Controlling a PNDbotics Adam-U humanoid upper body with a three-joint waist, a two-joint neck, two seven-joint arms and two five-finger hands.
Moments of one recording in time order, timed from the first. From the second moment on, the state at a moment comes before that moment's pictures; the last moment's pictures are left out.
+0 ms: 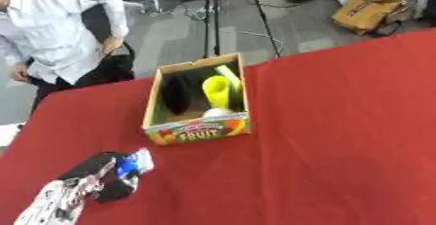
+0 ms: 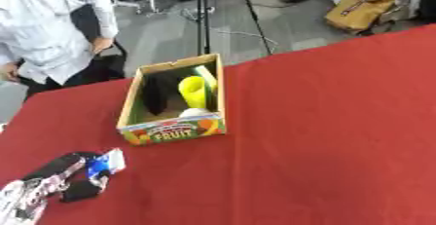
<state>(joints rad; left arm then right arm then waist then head) -0.42 0.33 -0.08 -1.52 -0.97 0.29 -0.56 -0.43 -0.27 -0.18 -1.98 0.86 0.10 -0.91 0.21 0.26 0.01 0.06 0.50</state>
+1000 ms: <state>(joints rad) -0.53 0.43 -0.07 -1.58 -0.90 0.26 -0.60 -0.43 -0.27 -0.18 -1.98 0.86 0.10 -0.91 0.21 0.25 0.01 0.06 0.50</state>
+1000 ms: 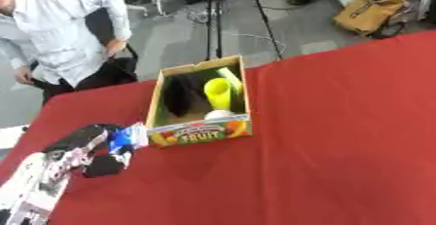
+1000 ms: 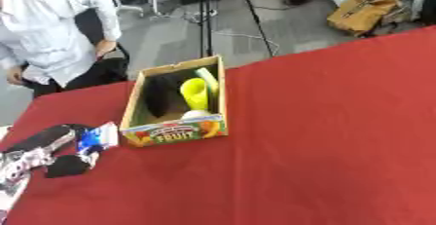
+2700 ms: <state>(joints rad) -0.95 0.53 -0.08 -1.18 -0.88 0.22 -0.62 -0.45 -0.27 -0.14 -1.98 0.82 0.09 -0.91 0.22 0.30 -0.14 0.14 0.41</state>
